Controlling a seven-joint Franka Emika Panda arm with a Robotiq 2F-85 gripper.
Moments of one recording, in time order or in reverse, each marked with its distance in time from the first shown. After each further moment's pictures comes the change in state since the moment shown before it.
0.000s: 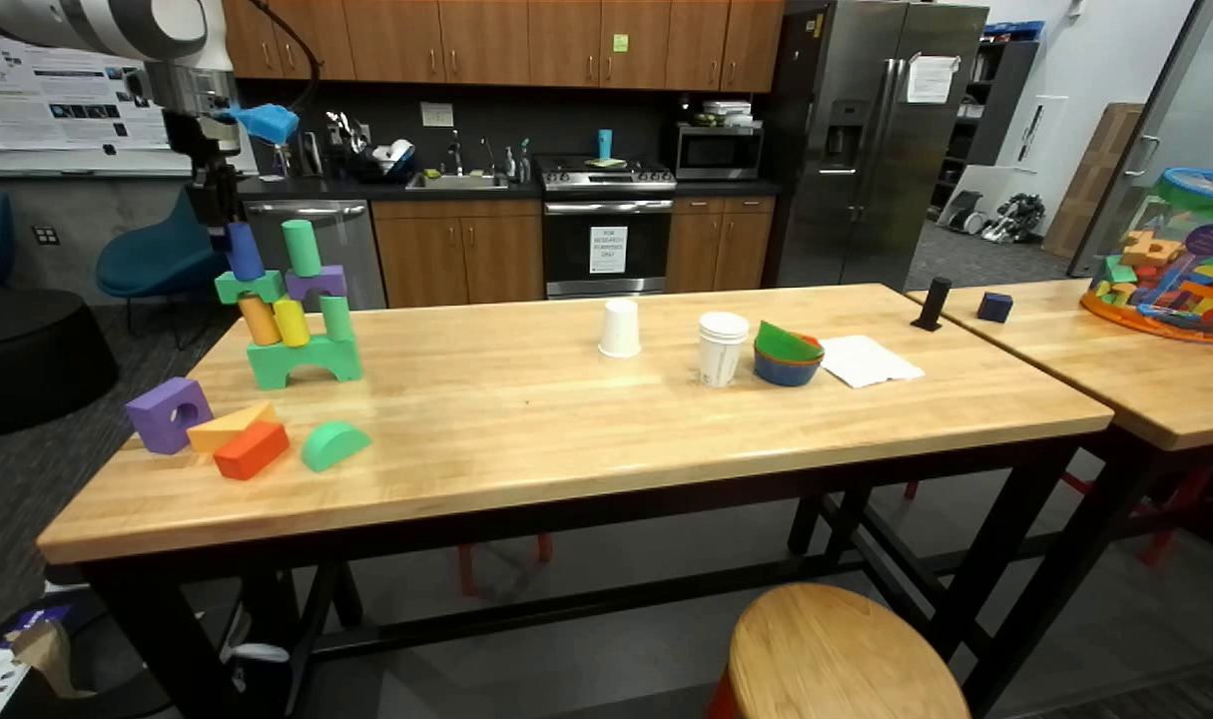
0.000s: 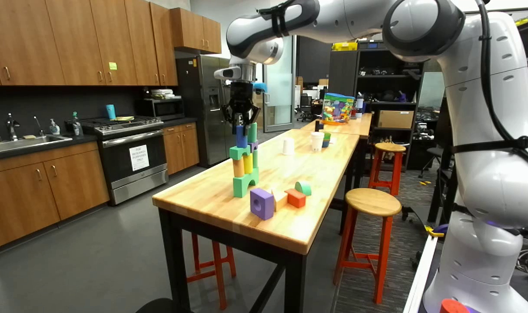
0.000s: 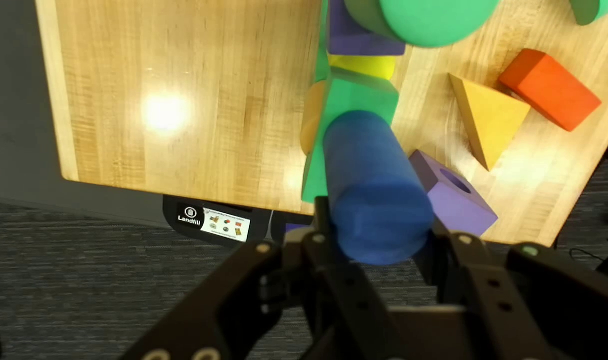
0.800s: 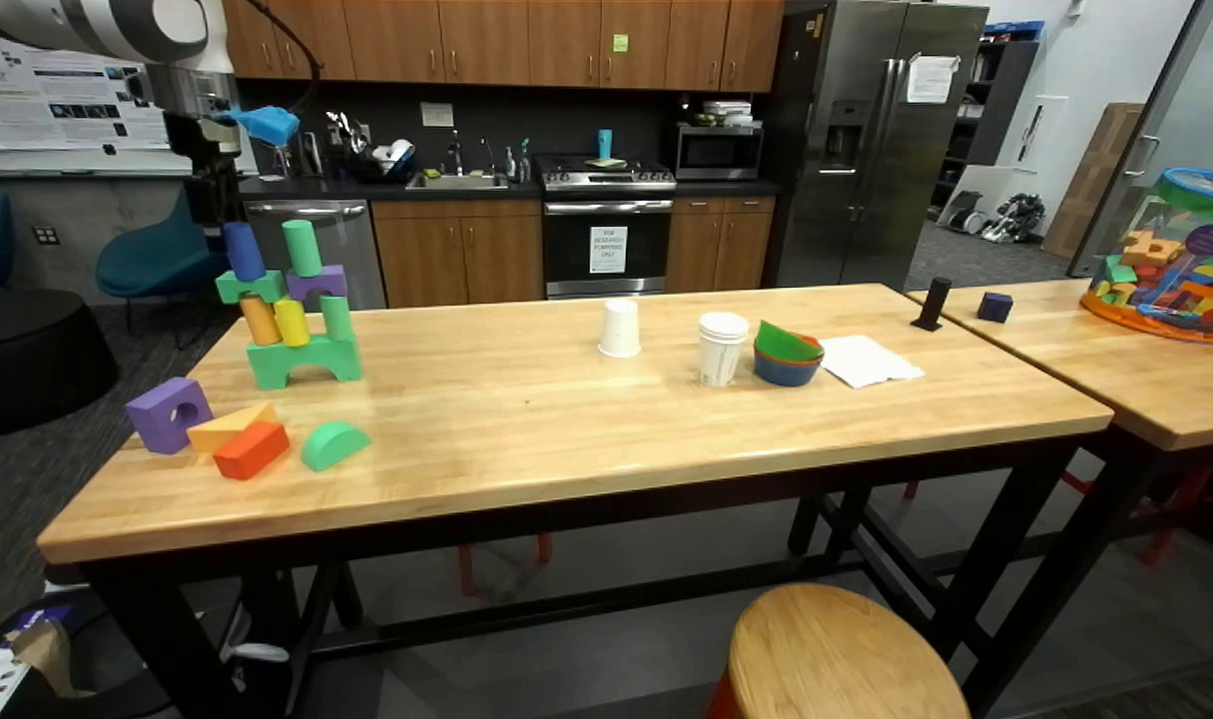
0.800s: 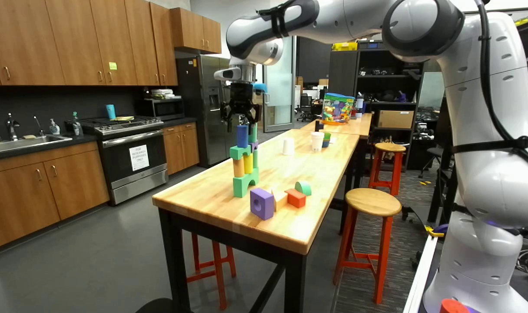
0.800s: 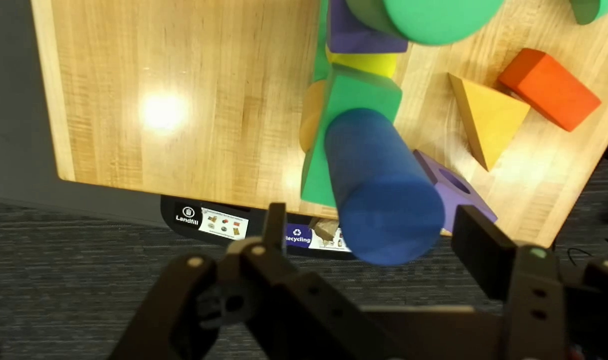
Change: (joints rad) arm 0.000 0.002 0.000 -0.002 0.000 0.000 -0.001
